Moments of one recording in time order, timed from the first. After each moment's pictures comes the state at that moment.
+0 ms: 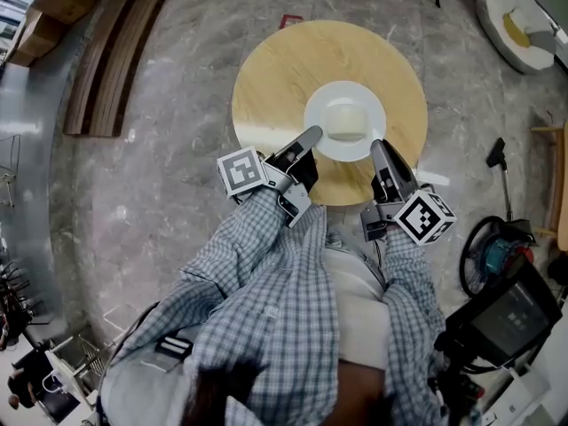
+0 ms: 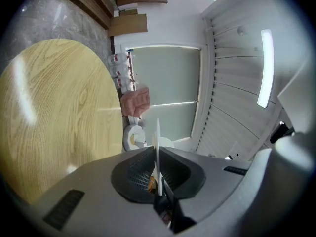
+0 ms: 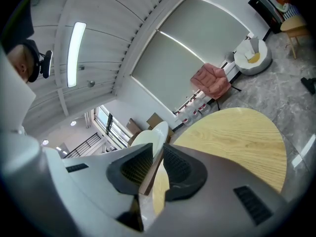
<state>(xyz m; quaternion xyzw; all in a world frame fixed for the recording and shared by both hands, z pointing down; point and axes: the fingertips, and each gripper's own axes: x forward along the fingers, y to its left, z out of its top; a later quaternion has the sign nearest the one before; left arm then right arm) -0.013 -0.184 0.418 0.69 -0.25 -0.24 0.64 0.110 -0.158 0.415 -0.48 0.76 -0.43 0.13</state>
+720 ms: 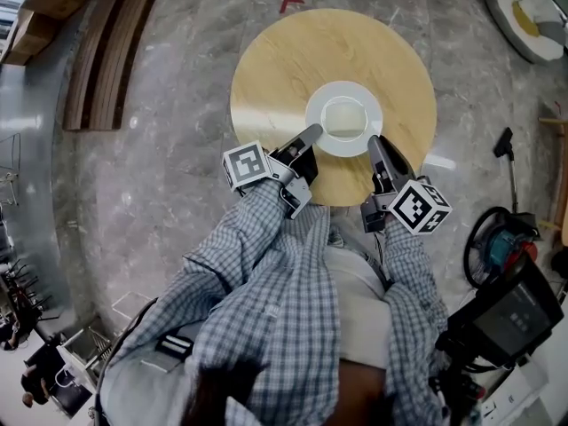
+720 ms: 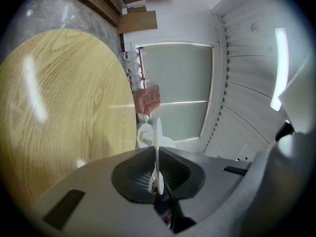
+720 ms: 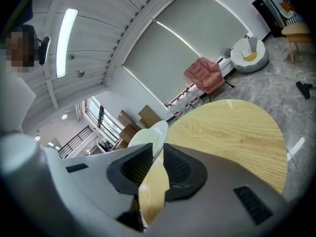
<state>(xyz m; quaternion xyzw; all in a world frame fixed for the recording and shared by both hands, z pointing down) -0.020 -0.204 0.476 0.66 -0.27 -0.20 0.67 0.102 -0.180 0.469 -0.49 0.74 -0.45 0.07</state>
